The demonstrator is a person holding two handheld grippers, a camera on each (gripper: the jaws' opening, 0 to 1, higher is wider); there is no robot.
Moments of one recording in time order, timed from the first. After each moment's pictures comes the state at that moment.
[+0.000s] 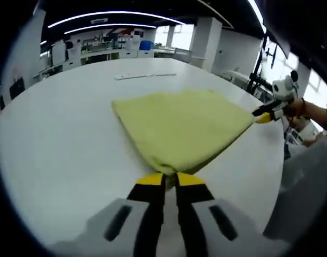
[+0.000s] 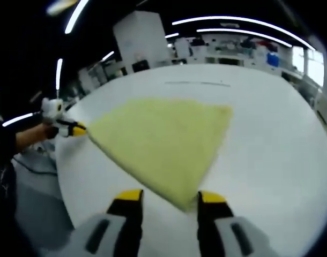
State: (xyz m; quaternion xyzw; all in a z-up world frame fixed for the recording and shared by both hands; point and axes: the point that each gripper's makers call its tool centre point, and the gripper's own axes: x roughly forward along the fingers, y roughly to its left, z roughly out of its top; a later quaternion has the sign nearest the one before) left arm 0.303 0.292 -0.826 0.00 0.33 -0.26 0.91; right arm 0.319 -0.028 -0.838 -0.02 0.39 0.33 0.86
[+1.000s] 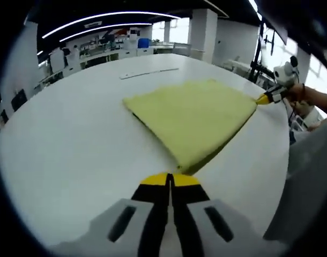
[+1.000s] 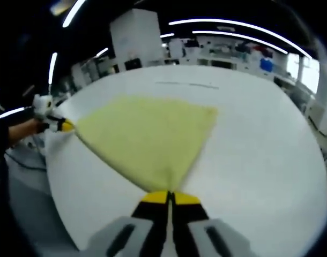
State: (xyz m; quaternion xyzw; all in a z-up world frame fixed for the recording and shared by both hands) left arm 0.296 0.304 -0.829 0.01 0.33 -0.27 0.91; right arm 0.331 -0.050 -0.836 -0.06 0.38 0.30 0.87
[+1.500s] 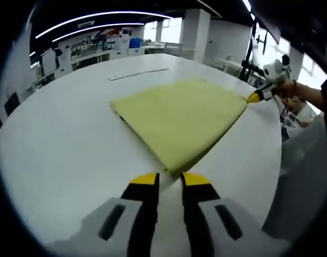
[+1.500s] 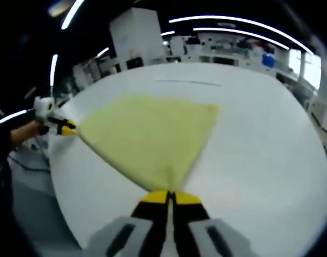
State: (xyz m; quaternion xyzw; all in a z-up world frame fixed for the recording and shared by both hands) left arm 0.290 0.297 -0.828 0.06 0.34 -0.30 0.89; right arm 0.330 -0.050 -0.836 -0.05 0.40 0.31 0.86
